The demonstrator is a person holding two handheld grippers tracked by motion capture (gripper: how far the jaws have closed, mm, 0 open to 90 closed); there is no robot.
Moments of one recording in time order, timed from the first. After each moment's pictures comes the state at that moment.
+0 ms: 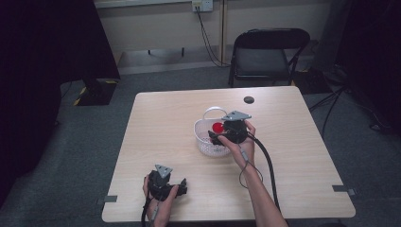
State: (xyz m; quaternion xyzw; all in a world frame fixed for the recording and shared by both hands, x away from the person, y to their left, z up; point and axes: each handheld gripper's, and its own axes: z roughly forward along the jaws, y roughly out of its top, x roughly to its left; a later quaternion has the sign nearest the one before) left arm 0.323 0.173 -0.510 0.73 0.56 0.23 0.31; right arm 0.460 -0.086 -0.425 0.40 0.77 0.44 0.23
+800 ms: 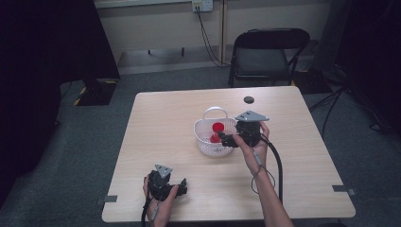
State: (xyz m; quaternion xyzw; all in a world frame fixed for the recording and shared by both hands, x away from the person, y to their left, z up) left arm 0.323 0.173 -0.511 0.73 0.56 0.23 0.31; right arm 0.429 -0.116 -0.397 0.42 0.74 0.46 0.24
